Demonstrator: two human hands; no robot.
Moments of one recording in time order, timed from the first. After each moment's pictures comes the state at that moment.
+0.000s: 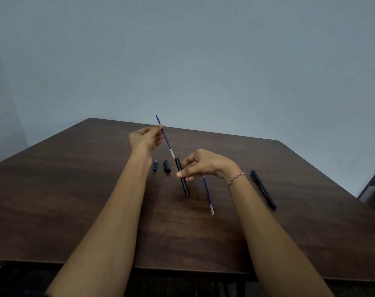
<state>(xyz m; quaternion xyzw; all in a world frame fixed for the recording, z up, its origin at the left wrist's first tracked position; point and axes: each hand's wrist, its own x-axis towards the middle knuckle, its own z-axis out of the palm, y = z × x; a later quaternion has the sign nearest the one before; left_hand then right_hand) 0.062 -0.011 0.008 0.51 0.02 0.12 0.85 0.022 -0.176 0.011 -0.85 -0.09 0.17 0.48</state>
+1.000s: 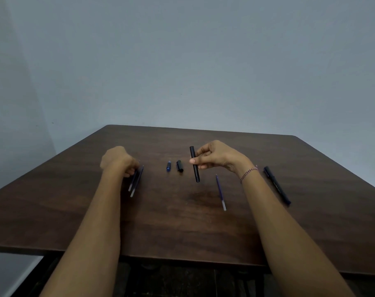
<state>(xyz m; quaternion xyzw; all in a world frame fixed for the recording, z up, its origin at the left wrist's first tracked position) 0.044 0.078 0.002 0.91 0.17 0.01 0.37 0.018 -0.179 0.017 -0.82 -0.09 0.08 0.55</state>
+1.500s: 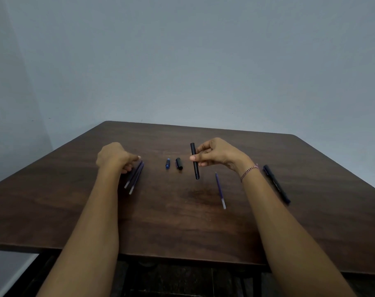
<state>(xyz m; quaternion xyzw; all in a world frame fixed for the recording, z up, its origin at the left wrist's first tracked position) 0.046 0.083 -0.005 0.89 0.16 0.04 0.42 0.019 -0.180 0.017 -0.83 -0.08 0.06 0.55</state>
